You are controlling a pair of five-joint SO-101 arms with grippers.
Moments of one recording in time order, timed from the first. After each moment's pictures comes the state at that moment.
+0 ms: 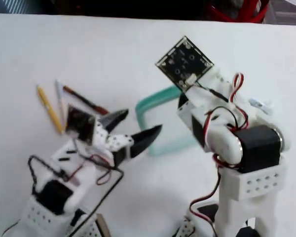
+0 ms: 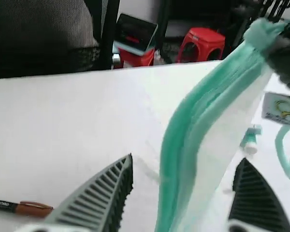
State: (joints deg) left arm 27.0 -76.9 66.3 41.4 10.7; right arm -16.1 -31.5 -15.1 97.9 35.6
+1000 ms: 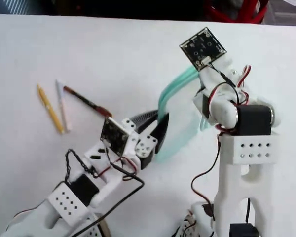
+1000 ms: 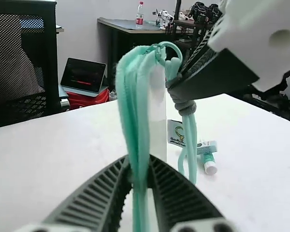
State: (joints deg) left arm 38.4 -66.7 79.6 4.7 6.4; right arm -4.2 -29.1 0.2 86.4 35.5
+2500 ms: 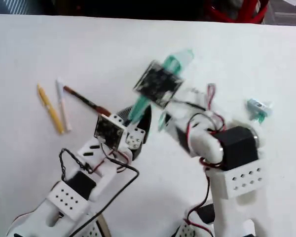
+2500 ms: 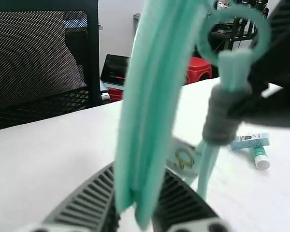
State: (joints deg) left arm 30.0 -65.5 83.3 -0.3 1.8; right arm -21.6 -36.7 1.5 92.0 37.9
